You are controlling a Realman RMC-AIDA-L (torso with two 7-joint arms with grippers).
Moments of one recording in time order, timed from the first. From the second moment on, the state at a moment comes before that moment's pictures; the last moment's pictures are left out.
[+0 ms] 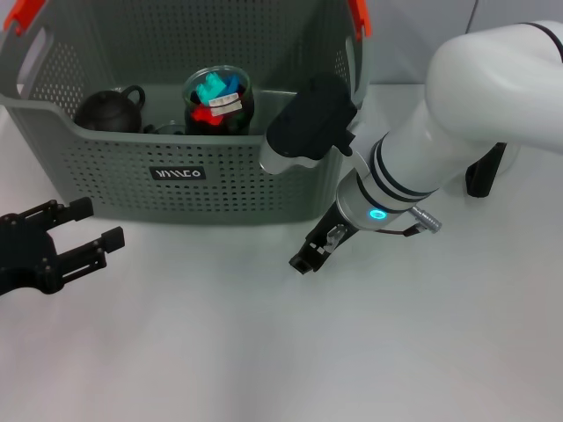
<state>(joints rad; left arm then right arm) -0.30 -2.15 0.28 0.84 2.07 1.71 -1.25 1.09 2.12 -1.91 -0.57 -2.25 -0.91 2.62</state>
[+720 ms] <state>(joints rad) -0.30 -2.14 0.27 0.84 2.07 1.71 -1.25 1.02 2.09 -1.45 -1.05 -2.43 -1.50 2.59</state>
